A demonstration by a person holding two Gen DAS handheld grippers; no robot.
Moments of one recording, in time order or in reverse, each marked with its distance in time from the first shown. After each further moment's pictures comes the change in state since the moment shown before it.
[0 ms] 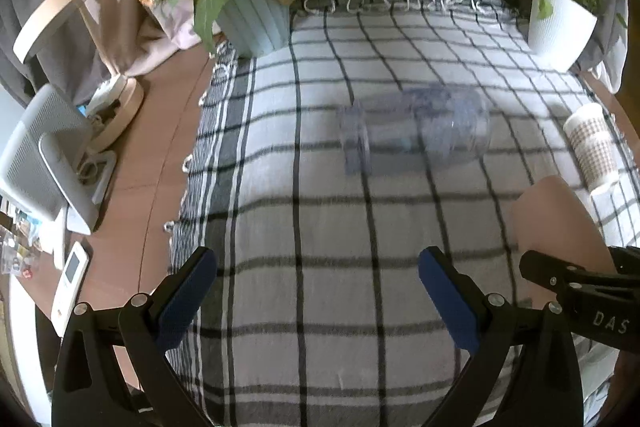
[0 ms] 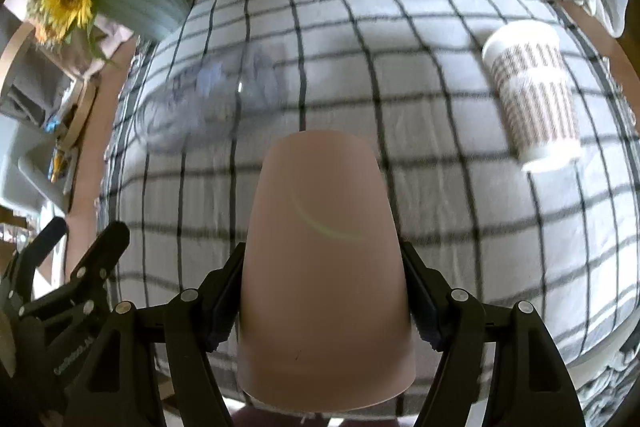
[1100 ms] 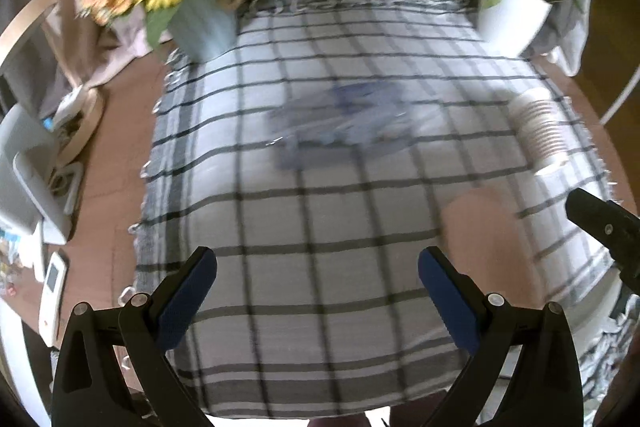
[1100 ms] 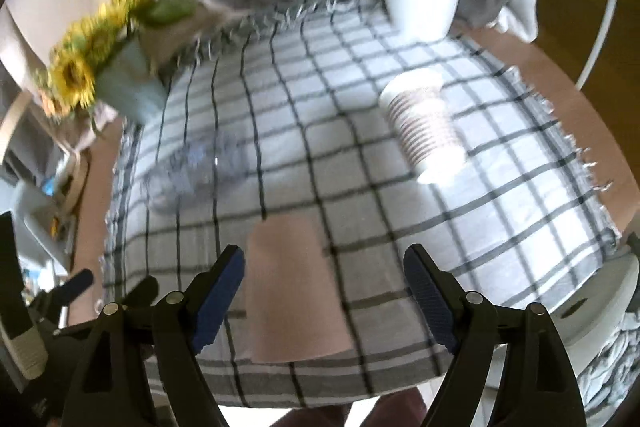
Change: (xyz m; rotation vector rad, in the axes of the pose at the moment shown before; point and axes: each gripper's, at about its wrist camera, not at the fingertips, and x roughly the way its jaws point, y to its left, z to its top) left arm -0.032 -0.037 0.008 0.068 0.020 -0.156; right arm -0.087 -0.024 -0.034 0.143 -0.297 -0.094
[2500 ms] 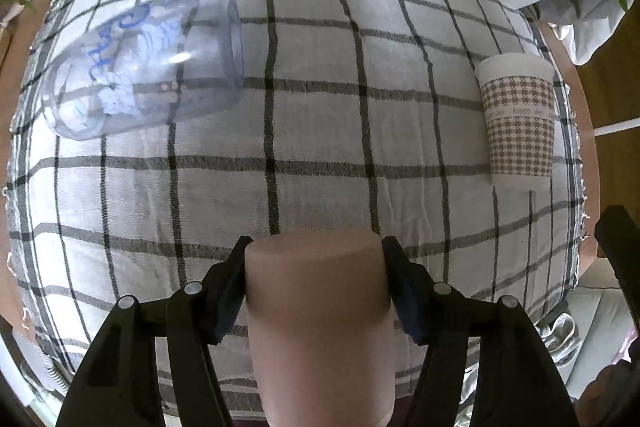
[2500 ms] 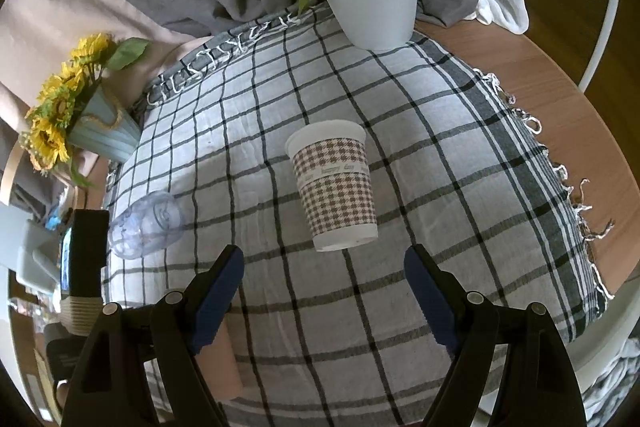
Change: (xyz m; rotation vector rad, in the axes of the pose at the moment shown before) left arm 0.096 -0.107 0.042 -0.150 0.382 -0.159; right arm 0.031 -0.100 0.060 0.046 0.041 0.076
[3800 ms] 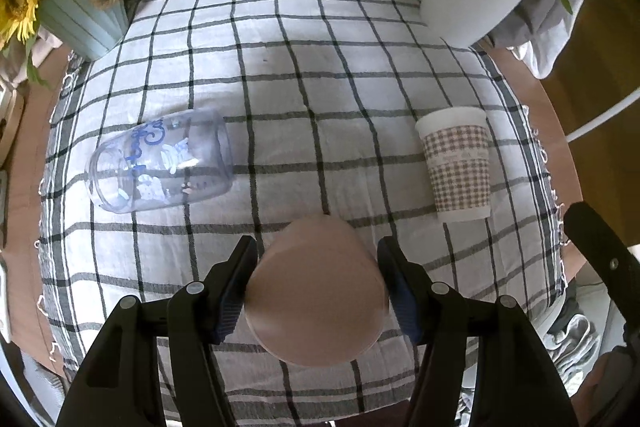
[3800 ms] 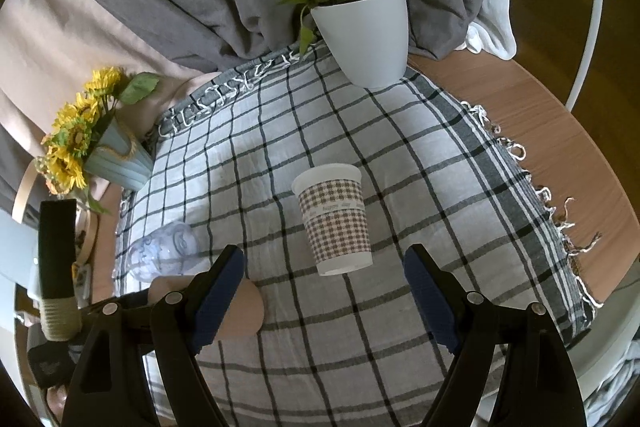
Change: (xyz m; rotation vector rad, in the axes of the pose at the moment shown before) left arm -0.060 -0.026 0.010 0.109 -0.197 0.019; right arm -0.031 -0.005 0.008 0.018 -0.097 0.022
